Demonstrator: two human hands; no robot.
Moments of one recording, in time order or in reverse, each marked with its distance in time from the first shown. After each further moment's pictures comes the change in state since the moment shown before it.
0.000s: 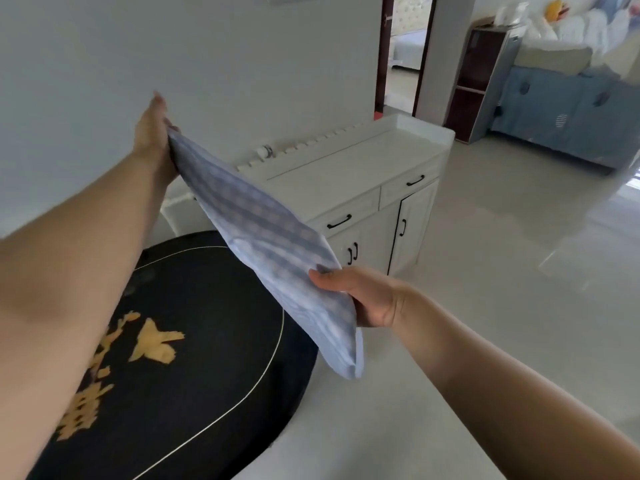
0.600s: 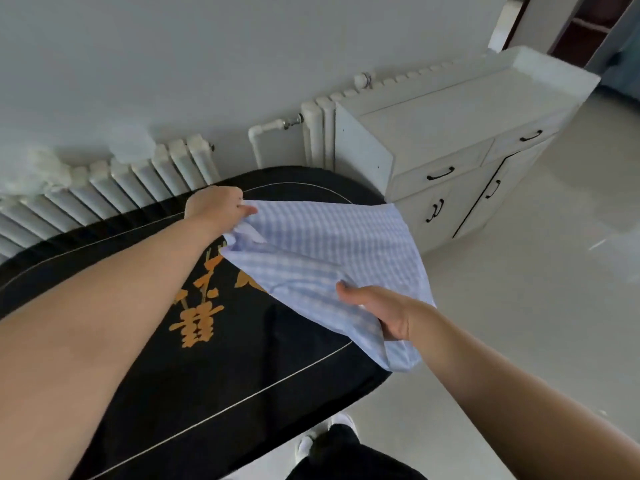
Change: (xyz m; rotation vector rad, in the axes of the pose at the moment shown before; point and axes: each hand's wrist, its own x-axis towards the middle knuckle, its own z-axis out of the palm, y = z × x) left_hand 0.053 -0.112 -0.287 1.804 -0.384 0.181; right_hand 0.185 0.090 0.147 -0.119 0.125 0.402
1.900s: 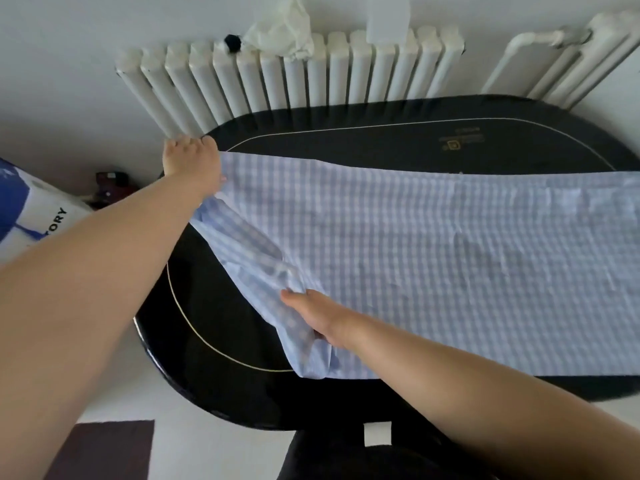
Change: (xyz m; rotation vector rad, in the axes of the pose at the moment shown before) left_hand -0.145 -0.556 0.111 0.240 -0.161 -0.502; right_hand 0.227 -0.005 0.552 -0.296 -0.256 0.106
